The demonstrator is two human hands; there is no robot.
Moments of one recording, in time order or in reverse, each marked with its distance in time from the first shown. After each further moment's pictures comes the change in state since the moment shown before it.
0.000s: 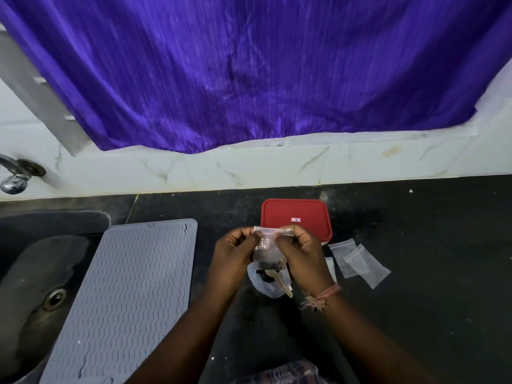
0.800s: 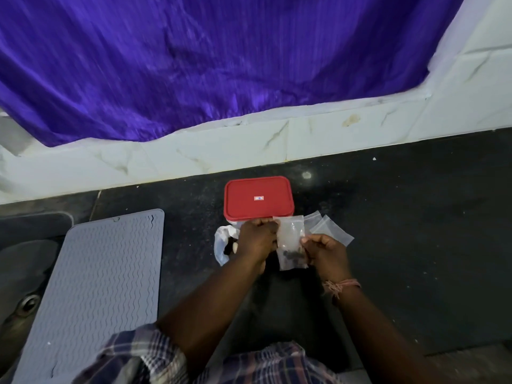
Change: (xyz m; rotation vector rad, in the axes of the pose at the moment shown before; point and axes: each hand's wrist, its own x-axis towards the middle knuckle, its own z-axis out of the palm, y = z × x) left_hand 0.013 -0.049 0.122 -0.004 -0.038 -0.400; right_hand -0.013 0.075 -0.135 0.006 0.348 0.330
